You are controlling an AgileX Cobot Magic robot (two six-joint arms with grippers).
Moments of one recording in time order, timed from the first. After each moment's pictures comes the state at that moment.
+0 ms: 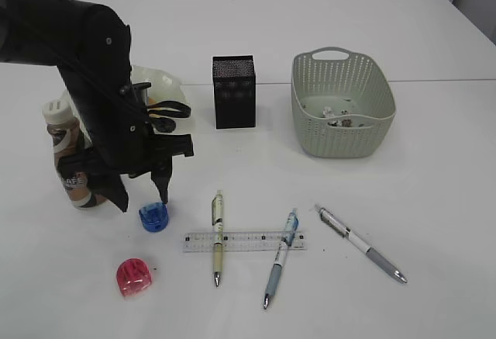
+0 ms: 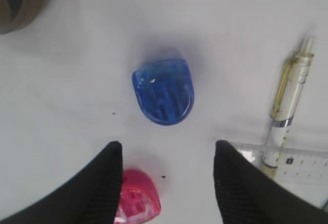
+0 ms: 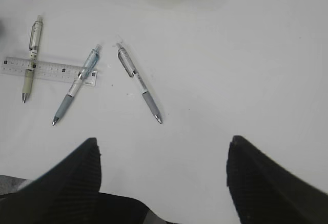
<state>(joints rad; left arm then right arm) -0.52 1.99 -1.38 -0.05 0.96 -0.69 0.22 1.13 -1.22 0.03 1.25 0.09</state>
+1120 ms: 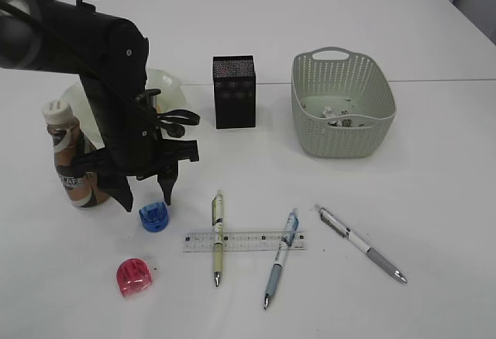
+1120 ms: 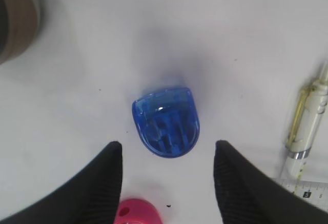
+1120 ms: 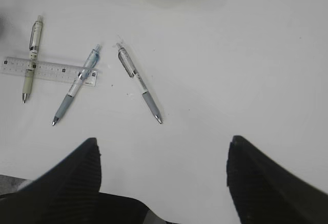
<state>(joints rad) -0.52 2.08 -1.45 -0.01 0.97 -0.70 0.22 1.13 -1.22 0.03 1.25 0.09</state>
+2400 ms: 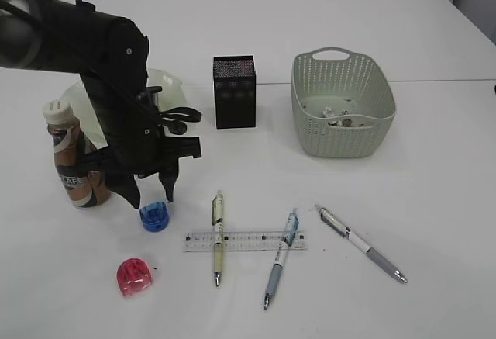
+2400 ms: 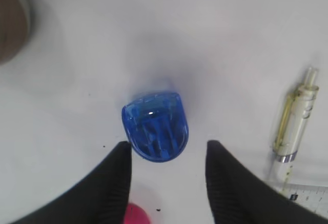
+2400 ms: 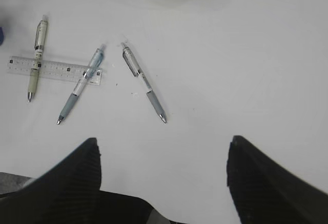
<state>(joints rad) -0.52 2.08 -1.45 -0.02 0.95 -0.70 0.22 1.13 -1.22 0.04 1.25 0.09</state>
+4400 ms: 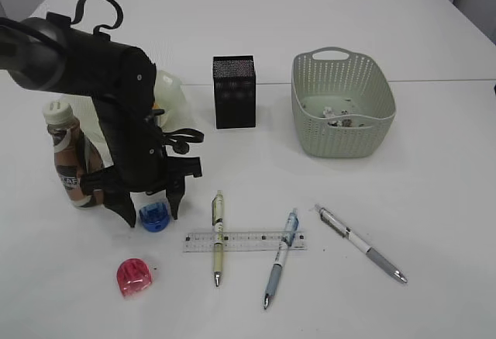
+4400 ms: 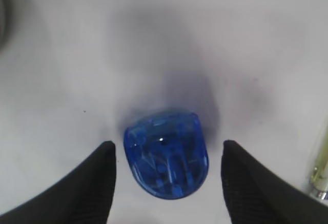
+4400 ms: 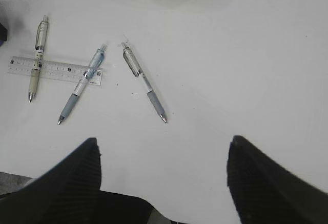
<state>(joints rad) -0.51 2.16 -1.45 -0.03 0.92 -0.70 0.22 1.13 -1.22 0.04 1.25 0.09</state>
